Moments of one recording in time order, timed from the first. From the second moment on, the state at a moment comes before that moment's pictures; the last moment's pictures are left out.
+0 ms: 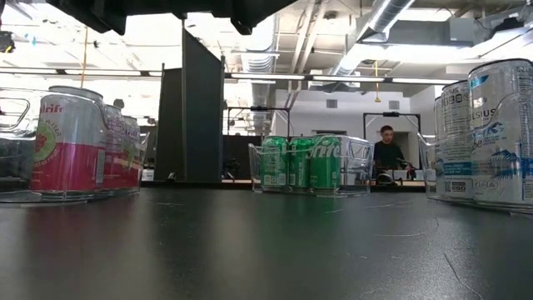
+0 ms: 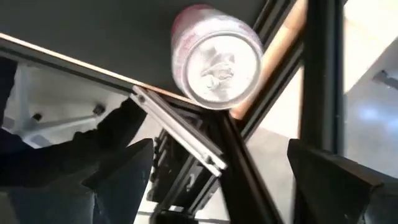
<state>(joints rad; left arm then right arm) -0.30 1.65 0.82 0.91 -0.18 0.20 1.09 1.66 1.57 -1.42 -0.26 2.24</state>
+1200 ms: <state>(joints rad) -0.30 1.65 0.82 0.86 -0.18 0.23 1.09 1.67 1.32 -1.26 -0.19 2.19</state>
